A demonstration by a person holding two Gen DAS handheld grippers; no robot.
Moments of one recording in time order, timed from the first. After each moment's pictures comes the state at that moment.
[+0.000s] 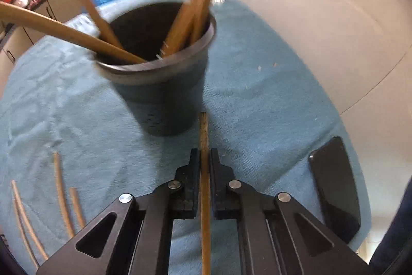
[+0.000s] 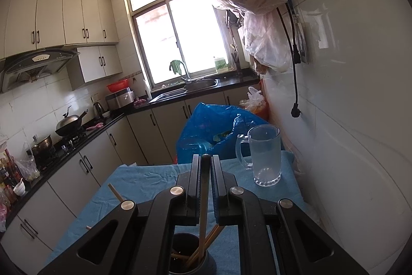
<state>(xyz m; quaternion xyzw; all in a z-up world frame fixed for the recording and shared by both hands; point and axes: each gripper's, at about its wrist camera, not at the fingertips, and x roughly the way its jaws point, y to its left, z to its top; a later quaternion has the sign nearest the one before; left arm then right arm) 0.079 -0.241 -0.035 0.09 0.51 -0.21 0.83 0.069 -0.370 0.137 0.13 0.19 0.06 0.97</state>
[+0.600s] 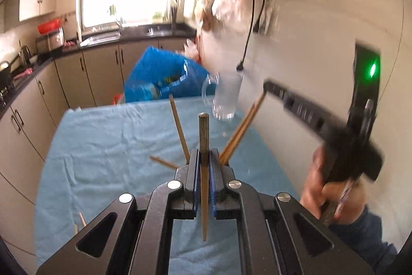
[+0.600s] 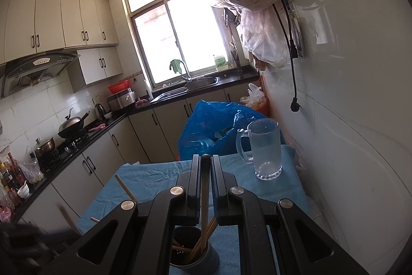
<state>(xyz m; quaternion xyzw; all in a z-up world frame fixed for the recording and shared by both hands) 0.040 -0.173 0.162 0.02 0.32 -0.20 0.93 0.057 -0.373 0.134 0.14 0.19 0.07 0.97</state>
